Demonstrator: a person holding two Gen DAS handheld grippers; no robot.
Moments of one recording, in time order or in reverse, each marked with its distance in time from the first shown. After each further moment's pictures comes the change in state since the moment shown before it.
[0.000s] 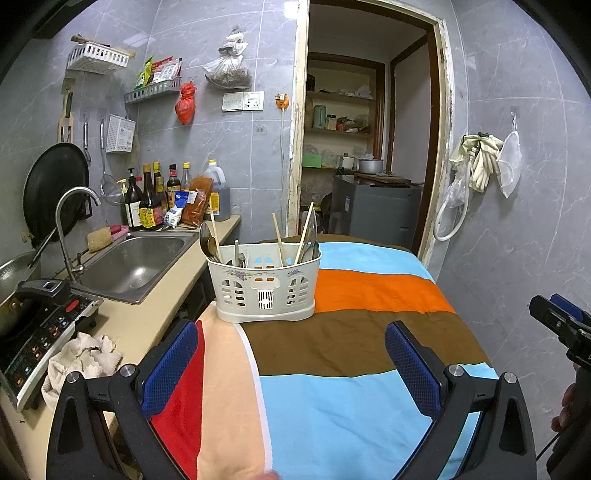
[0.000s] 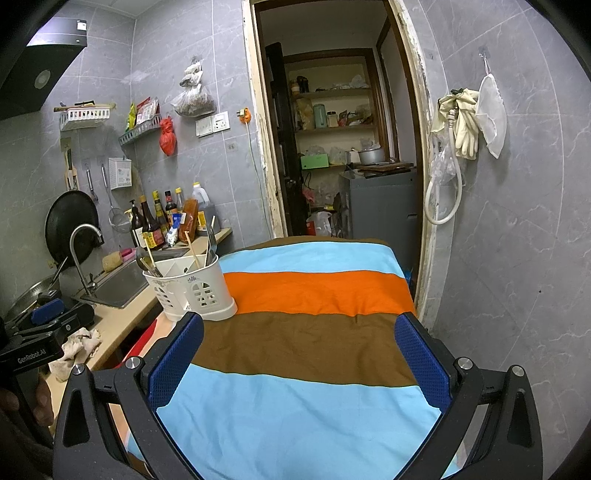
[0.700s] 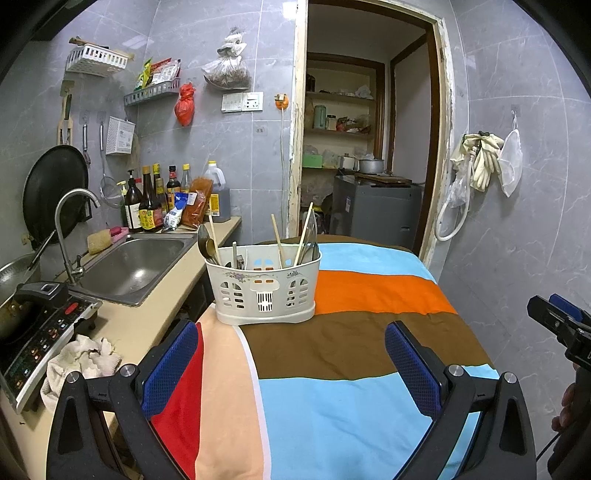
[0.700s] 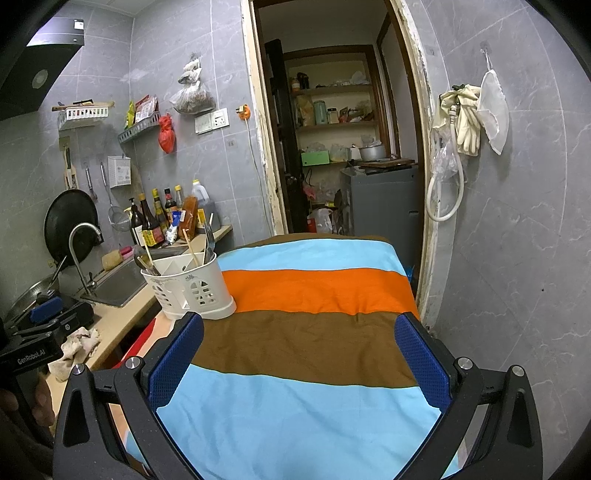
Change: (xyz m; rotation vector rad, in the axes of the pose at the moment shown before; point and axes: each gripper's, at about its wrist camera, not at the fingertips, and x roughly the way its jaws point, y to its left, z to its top) left arm 0.009 0.013 0.007 0.009 0.002 -0.002; right arm 0.001 0.002 -0.002 0.002 0.005 -0.001
